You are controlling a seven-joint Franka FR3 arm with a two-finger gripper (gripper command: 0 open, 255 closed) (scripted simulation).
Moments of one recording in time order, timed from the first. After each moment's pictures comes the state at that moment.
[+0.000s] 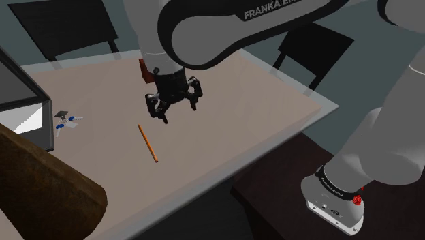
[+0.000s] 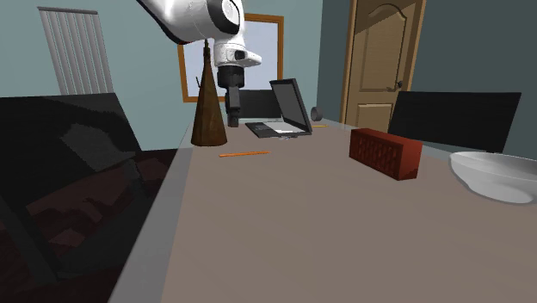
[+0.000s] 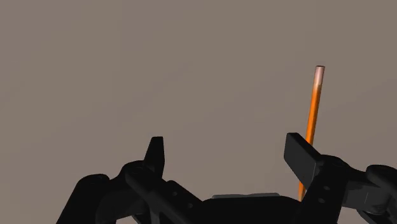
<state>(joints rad) 0.19 0.17 0.54 -1.82 -0.17 1.83 0.95</state>
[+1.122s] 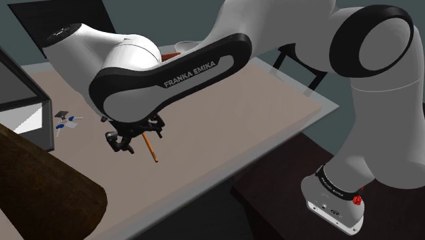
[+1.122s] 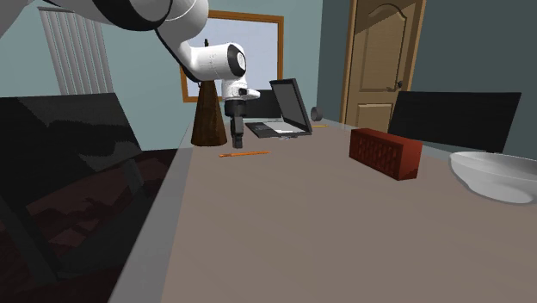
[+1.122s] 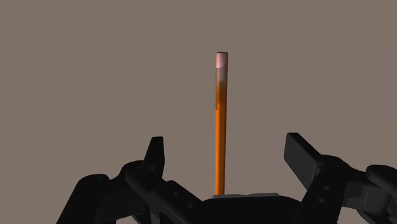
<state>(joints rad) 0.43 0.65 0.50 -1.38 -0.40 1.74 1.14</state>
